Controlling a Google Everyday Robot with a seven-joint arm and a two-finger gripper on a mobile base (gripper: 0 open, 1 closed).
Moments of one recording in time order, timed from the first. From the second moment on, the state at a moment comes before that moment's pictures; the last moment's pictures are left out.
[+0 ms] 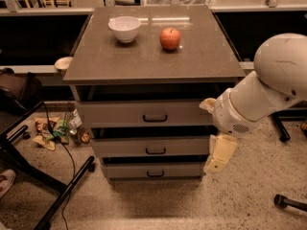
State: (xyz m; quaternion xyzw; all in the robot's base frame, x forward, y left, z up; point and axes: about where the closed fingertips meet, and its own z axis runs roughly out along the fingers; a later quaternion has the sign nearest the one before) arm 0.442 -0.134 0.795 -0.66 0.72 0.09 0.19
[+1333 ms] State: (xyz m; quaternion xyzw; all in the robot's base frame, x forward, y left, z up) arm 0.451 -0.058 0.604 -0.70 0.68 0.12 0.18
